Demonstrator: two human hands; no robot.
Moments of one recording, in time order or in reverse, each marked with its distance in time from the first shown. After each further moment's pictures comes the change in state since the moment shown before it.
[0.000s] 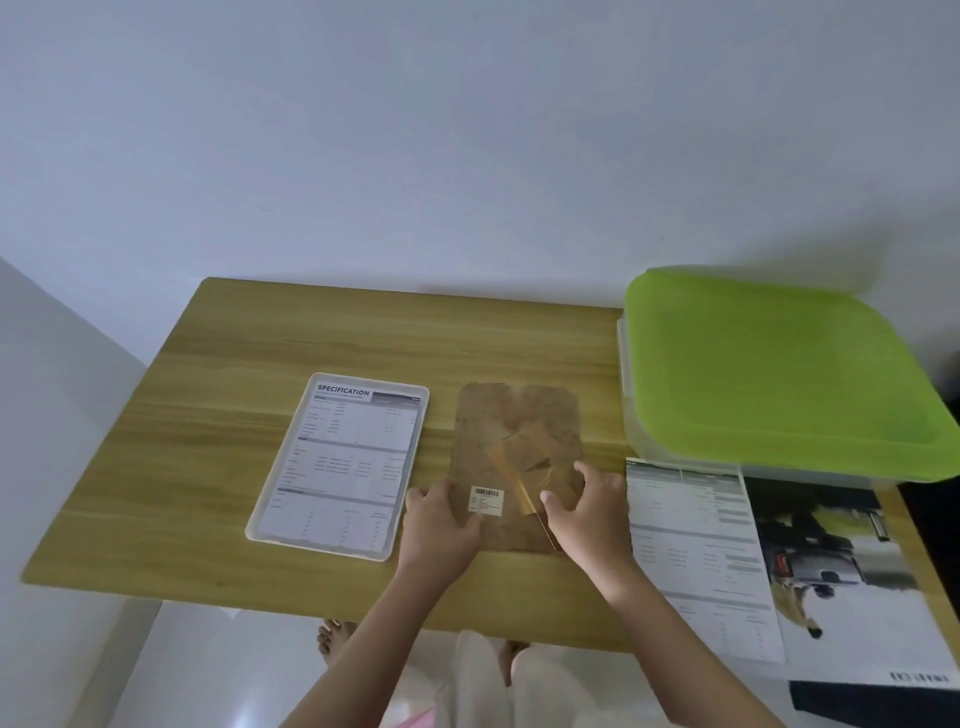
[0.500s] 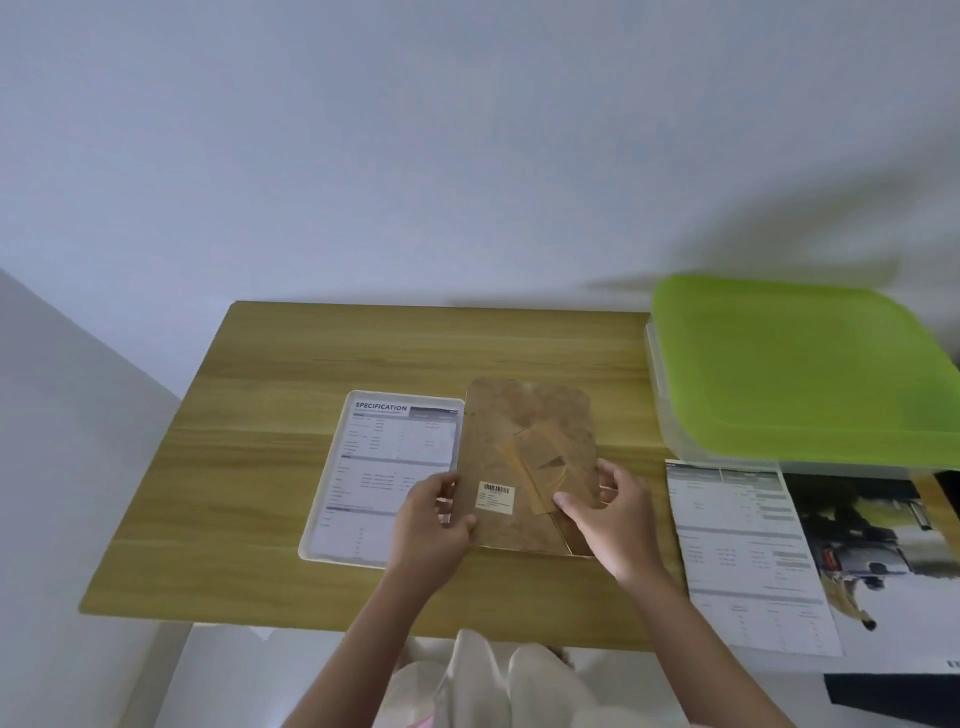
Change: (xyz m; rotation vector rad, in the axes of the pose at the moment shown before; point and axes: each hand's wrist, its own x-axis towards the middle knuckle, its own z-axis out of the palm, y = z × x) left_hand 0.007 -0.030 -0.058 -0.182 0.052 0.138; right_hand -0.020 -0.035 0.008 0.308 0.074 0.042
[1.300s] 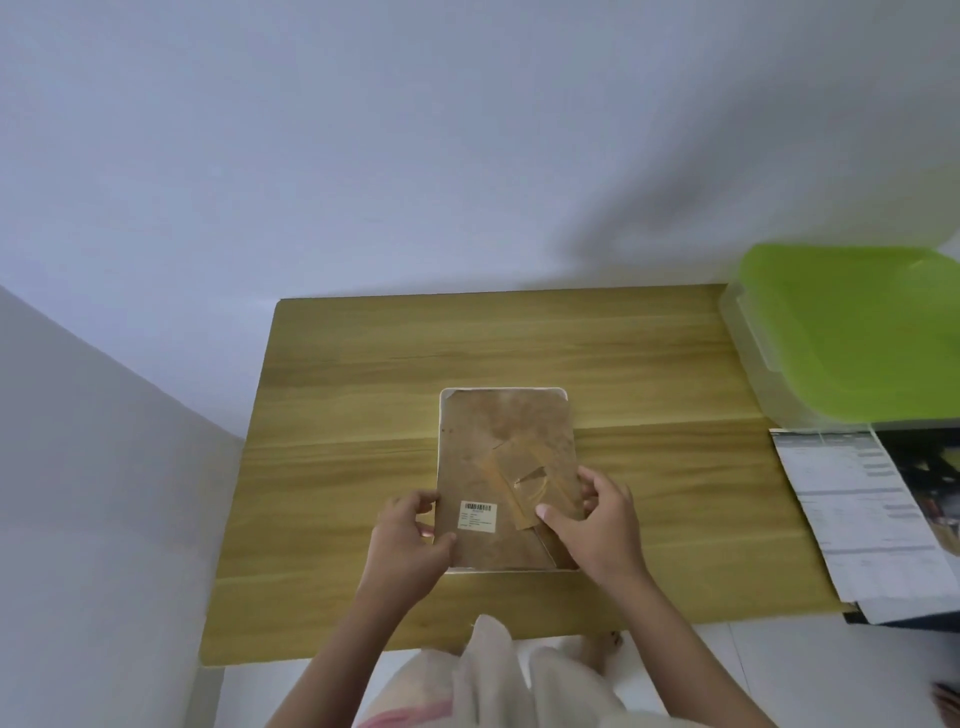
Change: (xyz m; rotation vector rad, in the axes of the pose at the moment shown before) left_hand 0.044 -0.102 -0.150 0.016 -0.174 -0.045; right_hand -0.063 -0.069 0.154 -0.067 0.041 0.062
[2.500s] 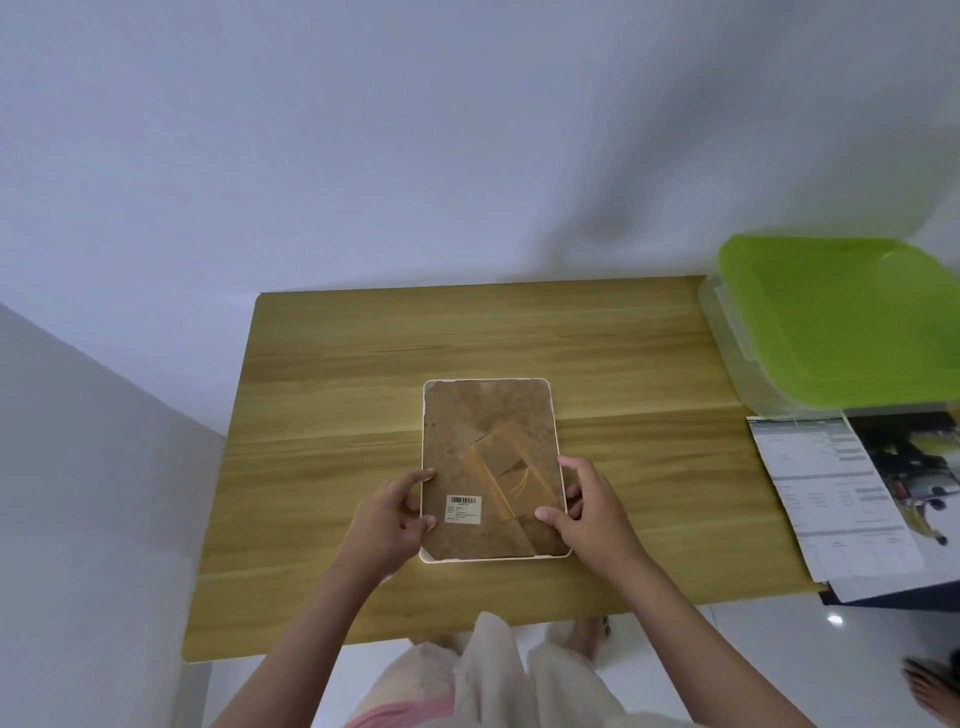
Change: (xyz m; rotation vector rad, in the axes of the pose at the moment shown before) left_hand 0.036 -0.030 0.001 0.127 -0.110 0.163; right_hand 0.022 0.043 -0.005 -0.084 -0.186 -0.150
